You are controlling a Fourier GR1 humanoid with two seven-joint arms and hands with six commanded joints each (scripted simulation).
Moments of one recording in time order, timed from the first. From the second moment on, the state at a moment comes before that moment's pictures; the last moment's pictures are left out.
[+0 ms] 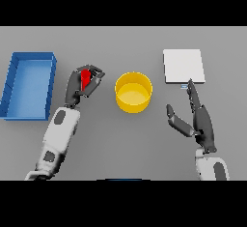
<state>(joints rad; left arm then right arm) -0.55 -0.04 0.08 -0.80 -0.21 0.21 -0.37 0.11 -0.04 0.12 -1.70 0.22 -0.04 -0.11</state>
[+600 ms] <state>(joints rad) -0.58 0.07 -0.03 -0.96 -0.31 0.20 -0.25 0.12 -0.06 0.13 -1.70 0.29 -0.07 -0.15</state>
